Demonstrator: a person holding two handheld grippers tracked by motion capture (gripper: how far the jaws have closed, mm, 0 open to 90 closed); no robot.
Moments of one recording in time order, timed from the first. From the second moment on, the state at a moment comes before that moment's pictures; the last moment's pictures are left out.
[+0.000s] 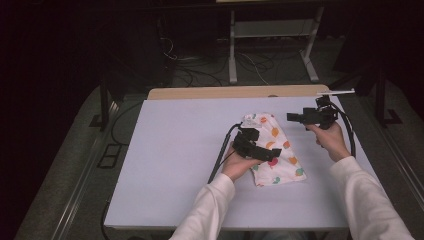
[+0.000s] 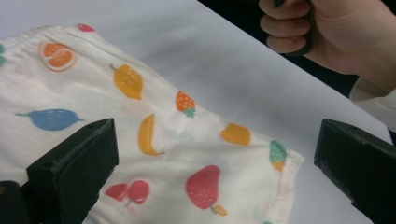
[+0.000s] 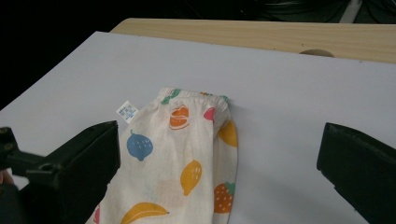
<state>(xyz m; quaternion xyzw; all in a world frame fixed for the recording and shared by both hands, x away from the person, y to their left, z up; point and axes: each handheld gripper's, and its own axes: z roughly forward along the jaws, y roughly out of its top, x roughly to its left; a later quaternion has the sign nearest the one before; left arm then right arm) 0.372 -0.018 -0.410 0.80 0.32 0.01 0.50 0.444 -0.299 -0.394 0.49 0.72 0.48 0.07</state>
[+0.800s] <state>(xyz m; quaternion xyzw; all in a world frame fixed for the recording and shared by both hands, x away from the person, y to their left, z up) 0.399 0.031 -0.379 0.81 0.32 0.06 0.48 0.439 -0.293 -0.391 0.47 0.74 0.47 0.07</state>
